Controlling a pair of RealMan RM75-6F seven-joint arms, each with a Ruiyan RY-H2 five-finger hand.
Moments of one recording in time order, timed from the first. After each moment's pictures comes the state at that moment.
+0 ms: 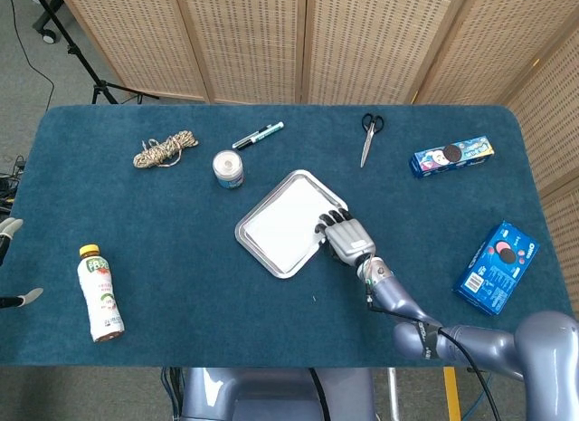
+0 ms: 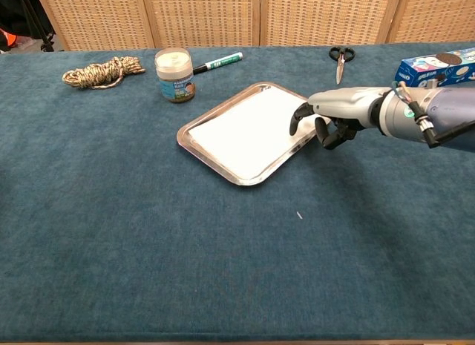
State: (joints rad) left arm -0.16 -0.96 -0.07 -1.62 1.36 1.29 -0.17; right arm 0.97 -1.57 0.11 -1.41 -0.75 0.79 -0.45
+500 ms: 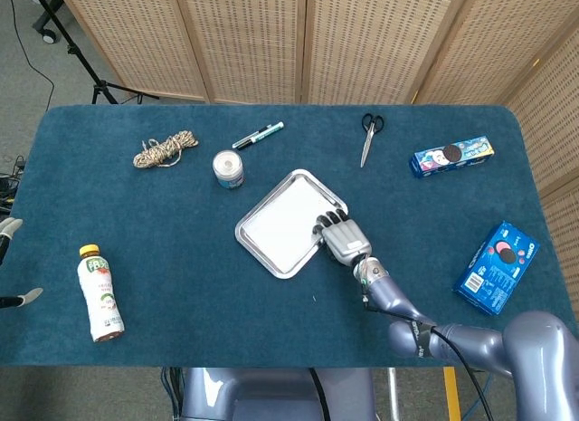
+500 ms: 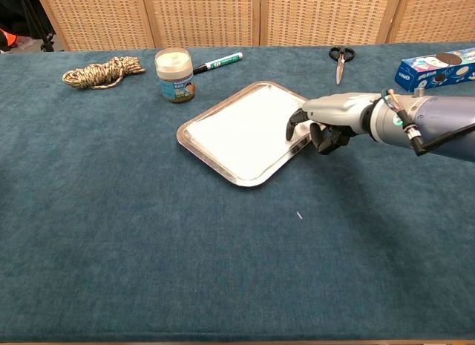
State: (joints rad) left arm -0.16 -0.96 -0.07 -1.62 1.35 1.29 -0.17; right arm 0.98 -1.61 0.11 -1.35 -0.76 0.78 -0.47
